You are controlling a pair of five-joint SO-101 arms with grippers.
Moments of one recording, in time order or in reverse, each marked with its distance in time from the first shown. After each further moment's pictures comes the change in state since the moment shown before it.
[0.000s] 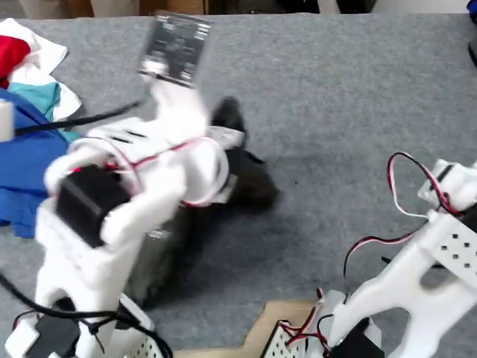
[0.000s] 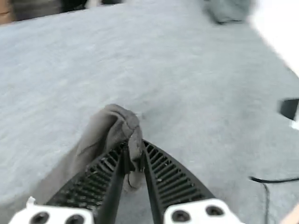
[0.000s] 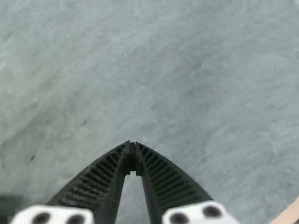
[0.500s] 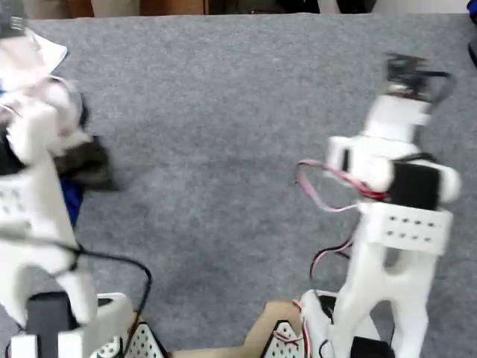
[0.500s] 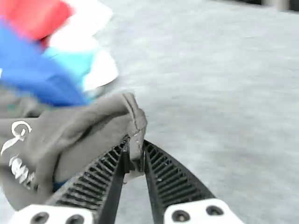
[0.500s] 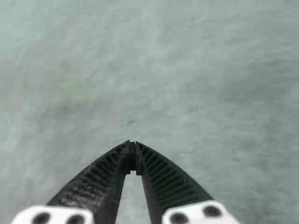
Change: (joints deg) left arm -42.8 0.4 -0.6 8.4 -10.3; right arm -30.3 0.0 -0.5 3.8 -7.9
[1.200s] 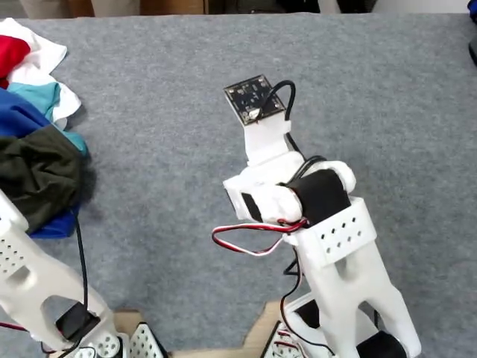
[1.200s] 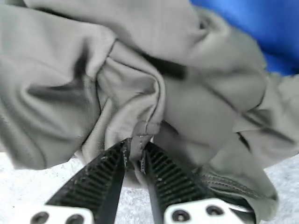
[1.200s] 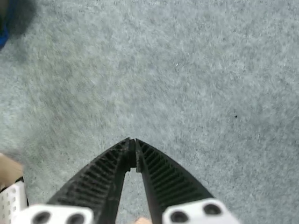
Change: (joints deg) left arm -43.3 54.7 -15.7 -0.1 -14.6; right arm -41.7 0.0 5.3 0.4 -1.2
